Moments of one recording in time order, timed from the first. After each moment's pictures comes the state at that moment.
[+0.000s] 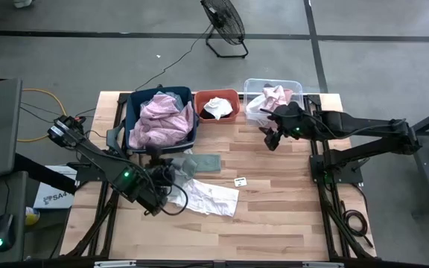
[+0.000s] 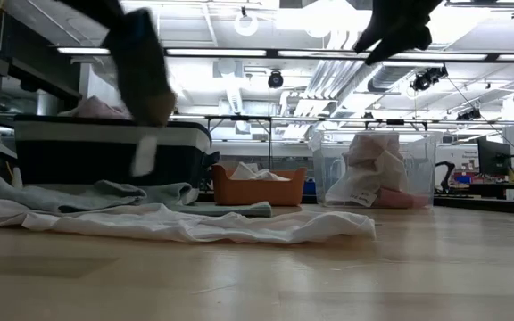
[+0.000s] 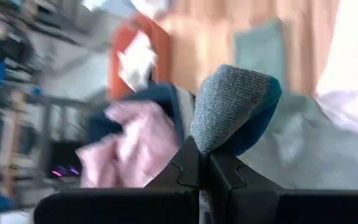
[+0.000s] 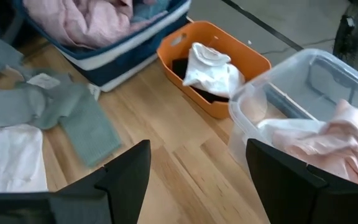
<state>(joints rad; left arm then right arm) -0.61 1.43 1.28 -1.31 -0.93 -0.45 -0.08 1.05 1.06 -0.73 0.41 0.40</state>
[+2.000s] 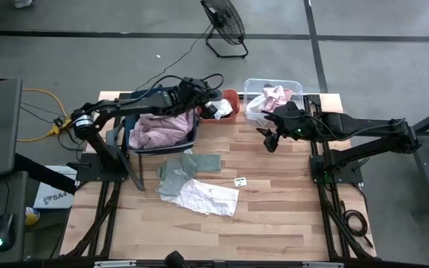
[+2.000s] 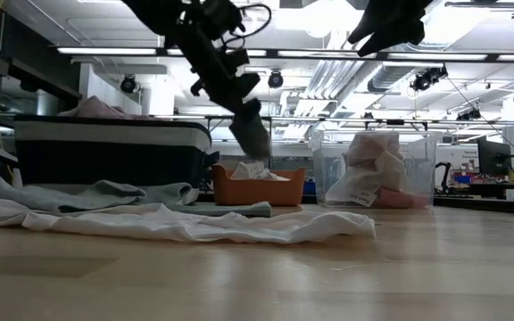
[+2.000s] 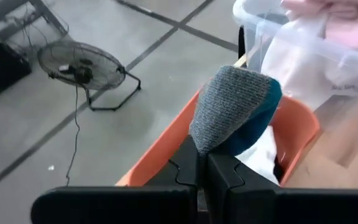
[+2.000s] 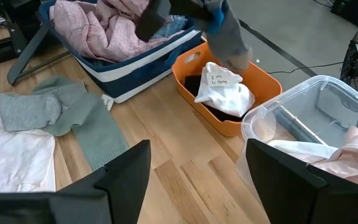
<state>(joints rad) 0.43 1.64 1.30 -0.22 -0.44 -0.02 -0.05 1.05 1.06 -0.65 0.42 0.34</state>
